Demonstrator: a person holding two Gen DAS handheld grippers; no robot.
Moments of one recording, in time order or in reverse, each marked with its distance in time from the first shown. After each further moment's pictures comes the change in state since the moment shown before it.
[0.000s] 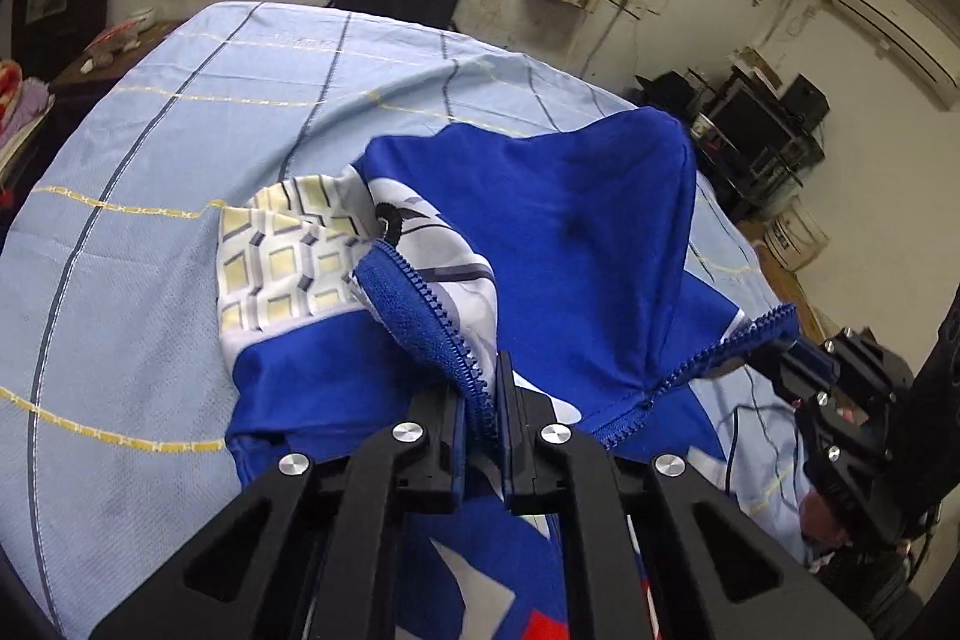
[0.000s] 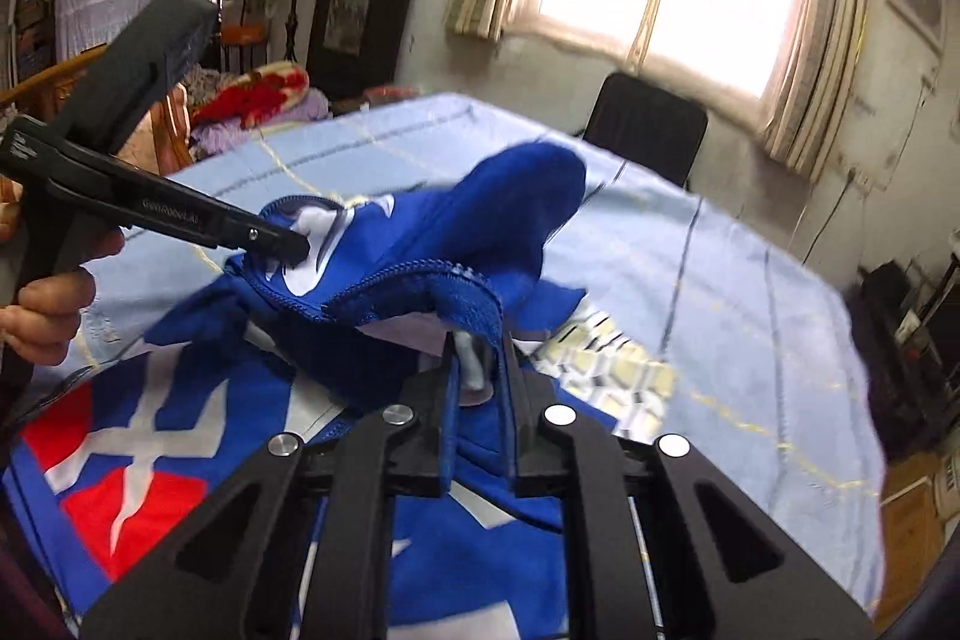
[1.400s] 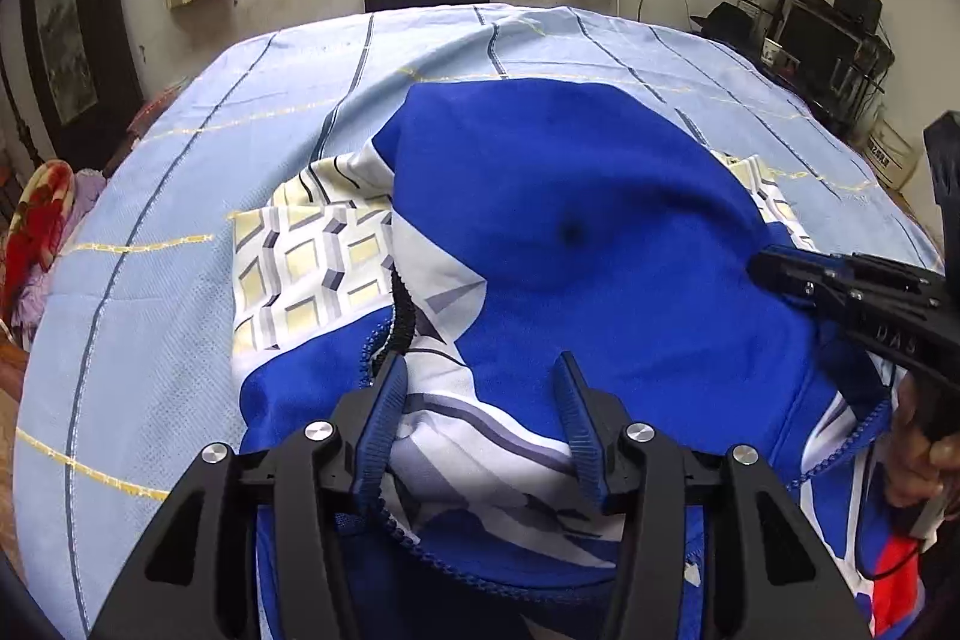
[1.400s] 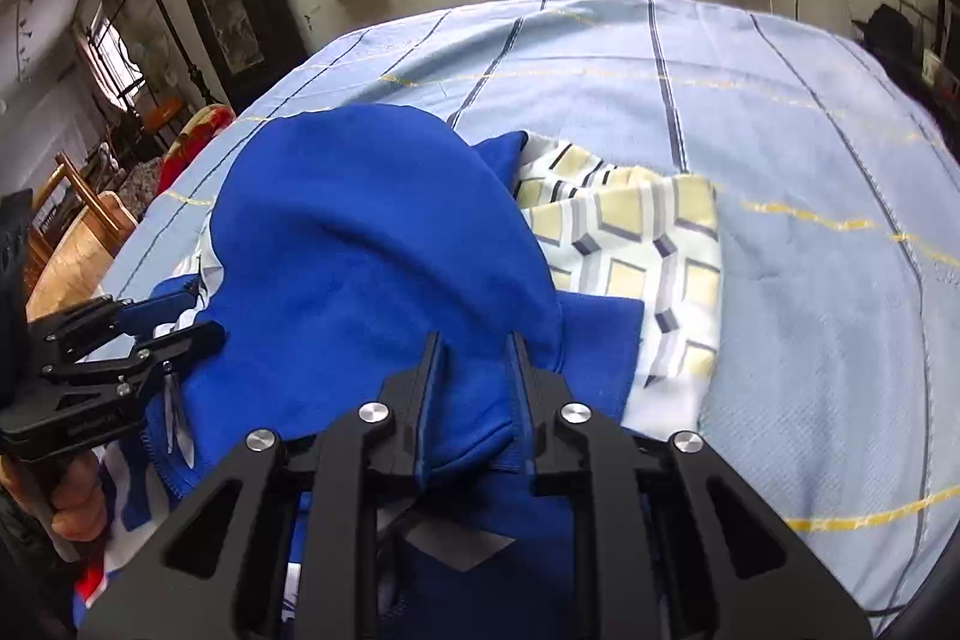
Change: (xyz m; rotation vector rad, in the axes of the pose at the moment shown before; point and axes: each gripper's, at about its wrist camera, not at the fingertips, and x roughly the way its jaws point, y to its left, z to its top) left arm 0.060 -0.011 -0.014 0.179 0.000 0.297; right arm 0.105 -0.069 -0.039 0.504 0.201 0.079
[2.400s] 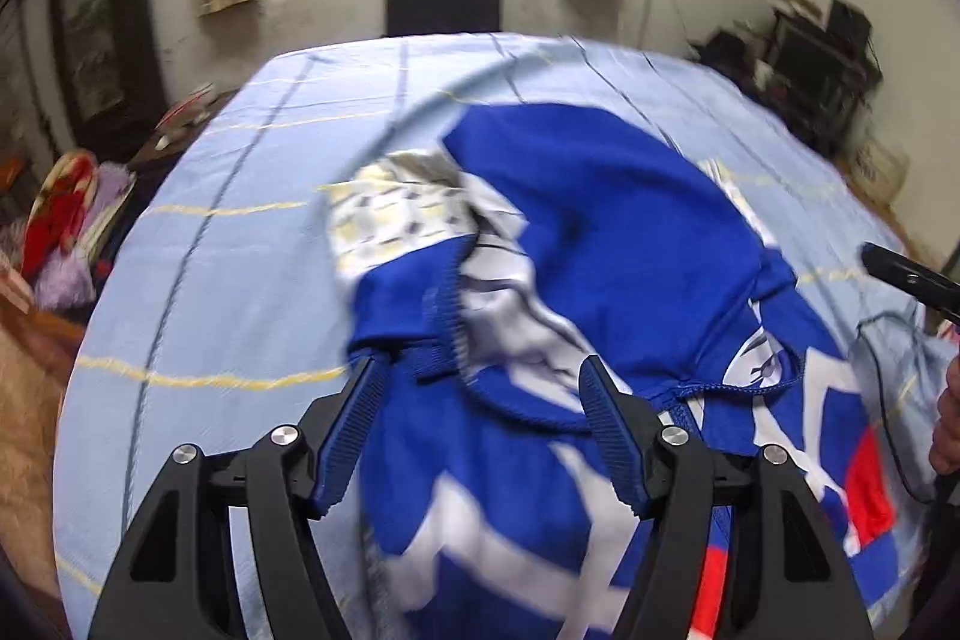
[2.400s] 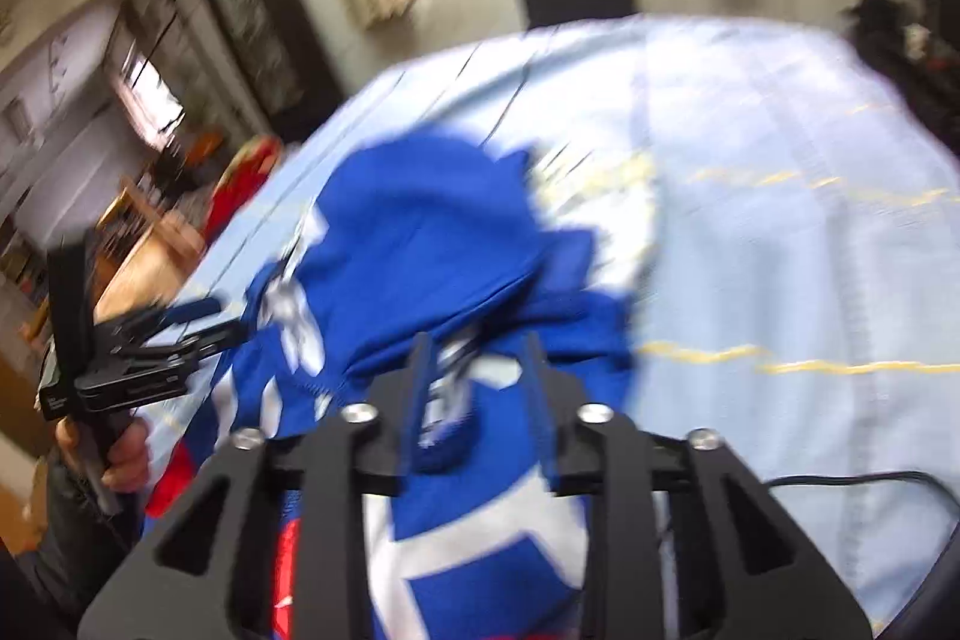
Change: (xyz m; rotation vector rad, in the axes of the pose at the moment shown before) left arm -0.082 0.029 -0.047 -0.055 -0.055 -0.001; right arm -0.150 -0.023 -0.053 0.061 -0.151 0.040
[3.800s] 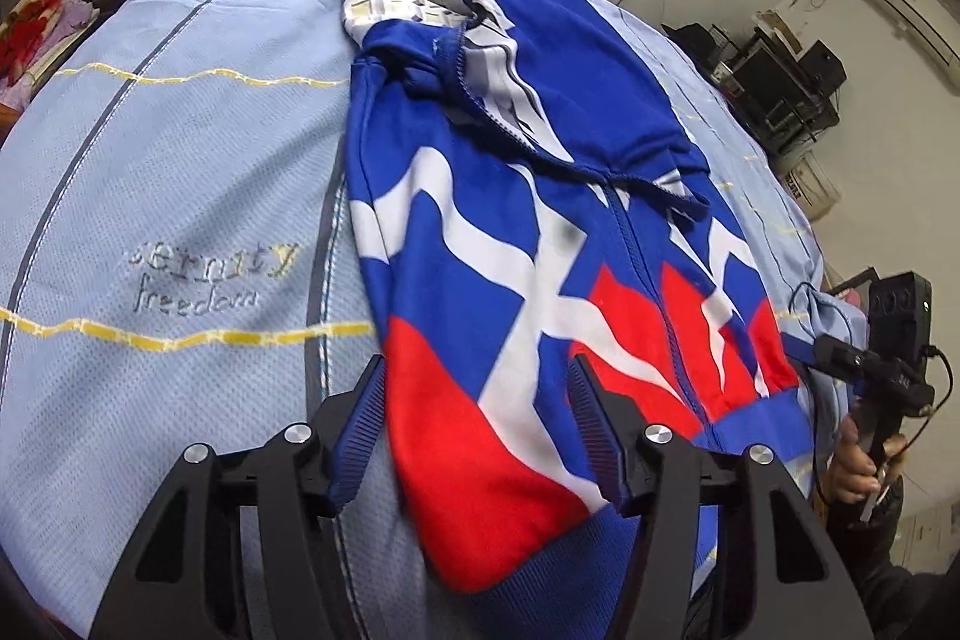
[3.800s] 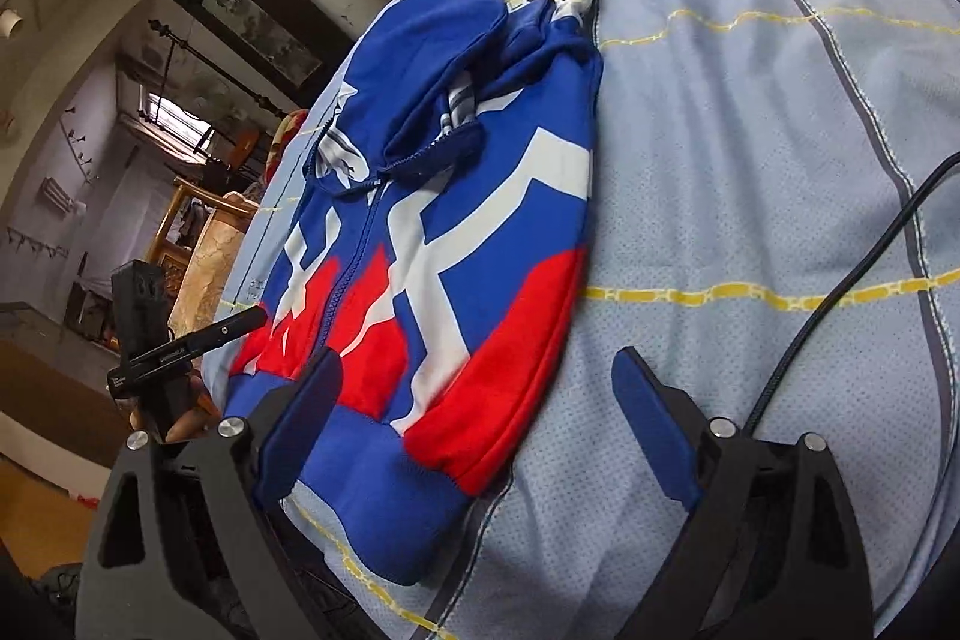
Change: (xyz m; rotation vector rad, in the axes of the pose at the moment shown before) left arm -0.035 0.020 -0.106 -0.192 0.193 -0.267; right arm -0.034 -0.030 -0.117 0.241 0.293 0.252
